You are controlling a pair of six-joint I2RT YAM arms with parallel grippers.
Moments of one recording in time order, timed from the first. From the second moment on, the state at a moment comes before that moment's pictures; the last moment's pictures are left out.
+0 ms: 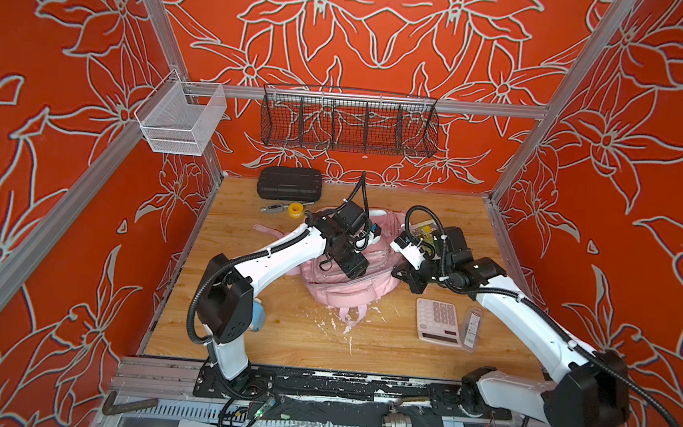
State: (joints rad) left arm -0.64 1.78 1.54 -0.90 0.16 0.17; right arm 0.41 1.24 0.98 -0.62 -0.50 -0.31
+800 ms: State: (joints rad) left arm -0.65 1.77 1.58 -0.86 0.23 -0.26; right arm 0.34 1.38 1.24 -0.75 -0.36 -0.41
